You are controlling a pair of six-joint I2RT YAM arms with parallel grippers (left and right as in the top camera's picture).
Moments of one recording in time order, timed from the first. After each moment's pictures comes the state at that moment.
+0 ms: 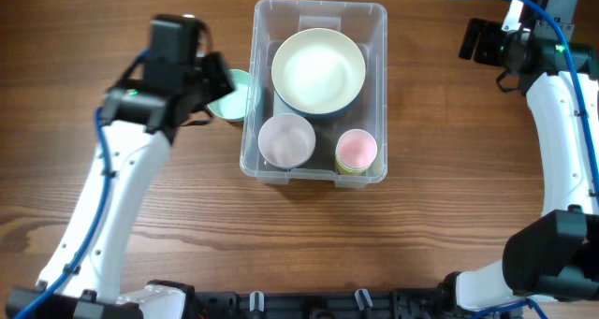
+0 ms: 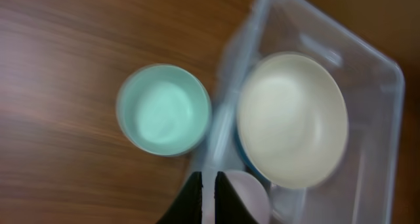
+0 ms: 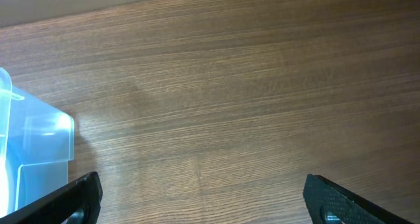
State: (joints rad) left arm -0.19 1.46 1.39 -0.82 0.03 -0.57; right arm -0.15 1.68 1.53 -0.71 0.05 0.04
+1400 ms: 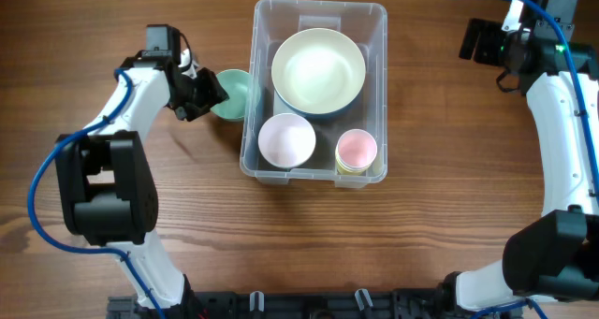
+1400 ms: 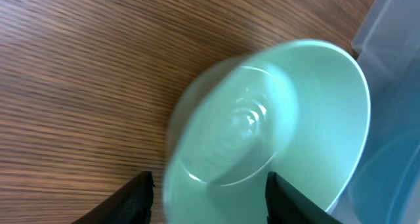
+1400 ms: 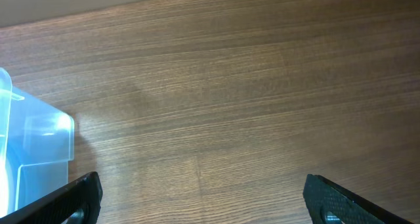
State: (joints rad) left arm 0.01 2.00 1.39 -0.69 0.33 -0.45; right arm -0.15 1.68 1.53 -0.71 0.05 0.04
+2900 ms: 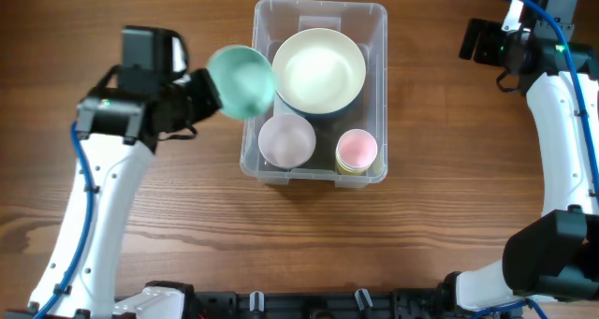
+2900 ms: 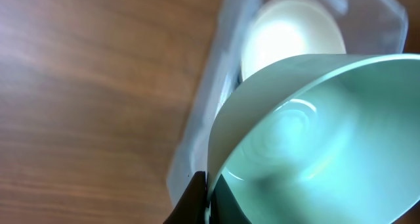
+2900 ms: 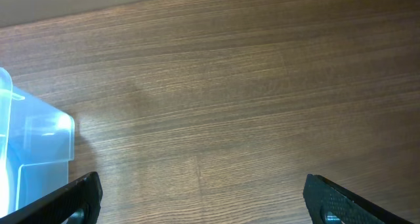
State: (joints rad) left arm -0.17 1.41 1.39 -1.01 0.18 -0.55; right arm -0.15 1.68 1.53 -0.71 0.05 0.04
